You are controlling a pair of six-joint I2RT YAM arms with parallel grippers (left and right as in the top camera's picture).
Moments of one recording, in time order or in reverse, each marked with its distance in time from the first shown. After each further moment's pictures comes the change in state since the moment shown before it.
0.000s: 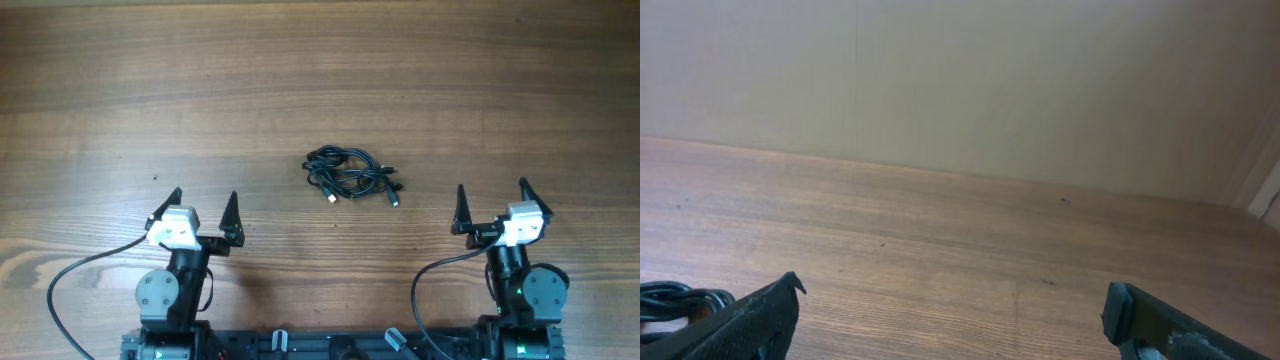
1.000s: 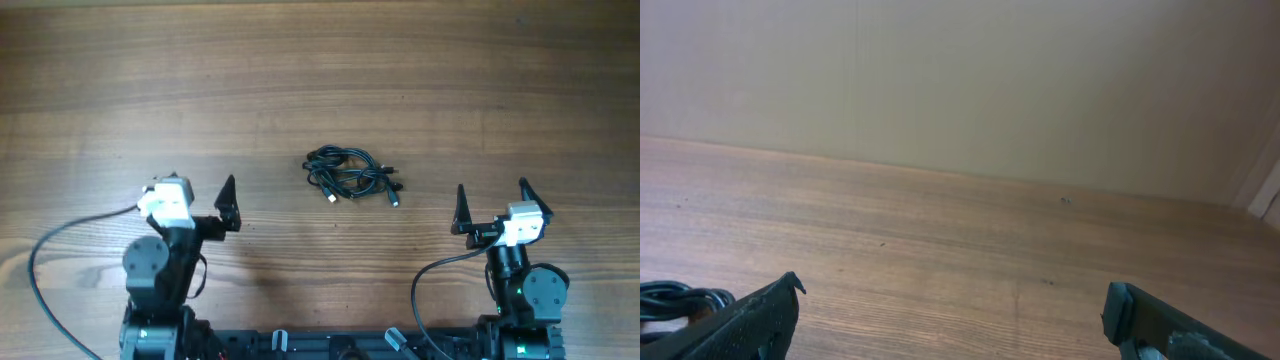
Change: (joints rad) left arm 0.000 0.393 0.259 -0.027 0.005 -0.014; right arm 0.000 0.001 0.000 0.000 0.000 0.000
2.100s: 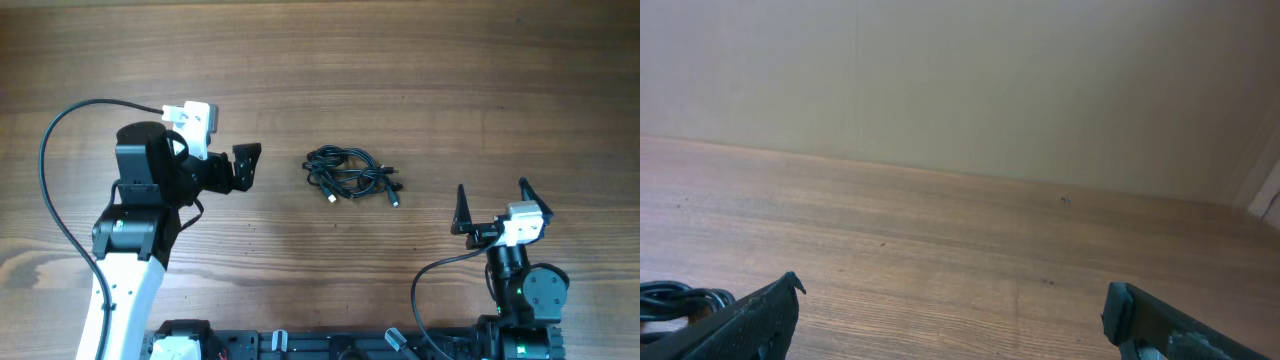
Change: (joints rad) left arm -0.001 0.636 0.565 -0.383 0.287 0.114; right arm 0.000 0.000 0.000 0.000 0.000 0.000
